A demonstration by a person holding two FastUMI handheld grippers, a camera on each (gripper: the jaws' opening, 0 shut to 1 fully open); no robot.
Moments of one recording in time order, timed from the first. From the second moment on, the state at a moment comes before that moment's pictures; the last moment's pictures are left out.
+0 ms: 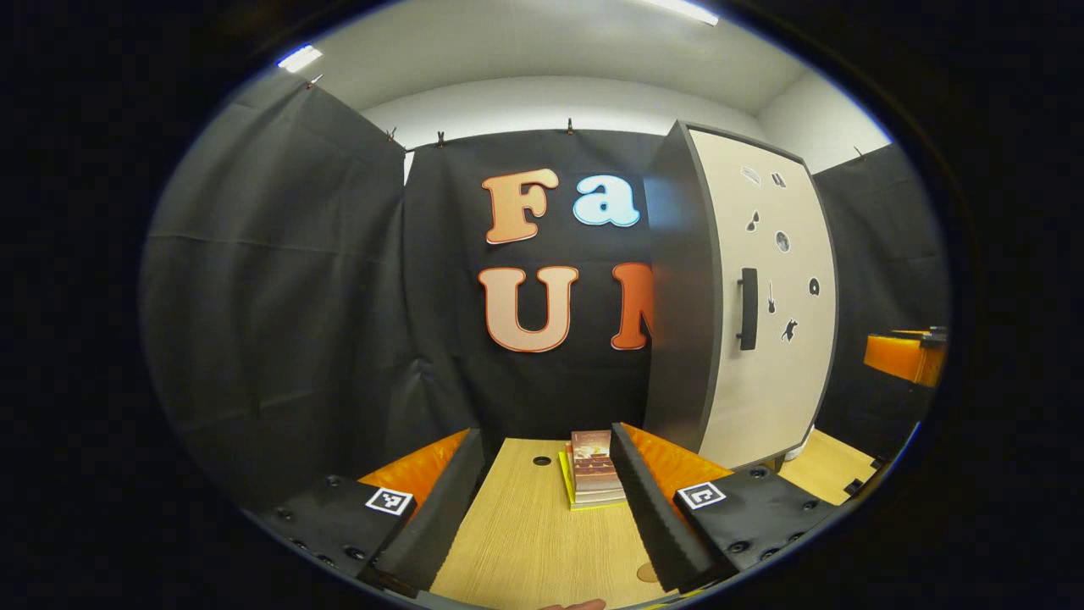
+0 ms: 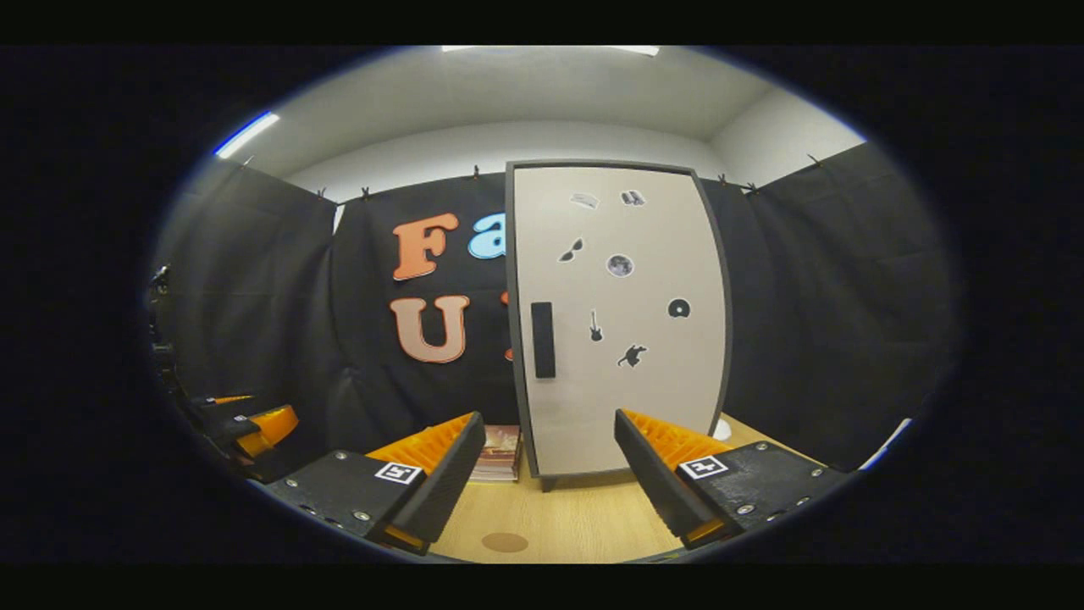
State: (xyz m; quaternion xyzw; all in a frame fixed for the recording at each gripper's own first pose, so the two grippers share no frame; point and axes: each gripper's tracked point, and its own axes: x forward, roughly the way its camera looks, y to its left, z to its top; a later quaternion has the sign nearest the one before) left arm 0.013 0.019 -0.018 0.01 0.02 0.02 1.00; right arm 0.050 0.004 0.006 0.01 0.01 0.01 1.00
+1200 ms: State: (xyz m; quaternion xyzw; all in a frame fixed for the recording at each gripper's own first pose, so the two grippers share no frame) left arm 0.110 0.116 -0.079 0.02 0.08 0.09 0.99; right arm 0.307 0.010 0.017 0.00 0.01 0.00 1.00
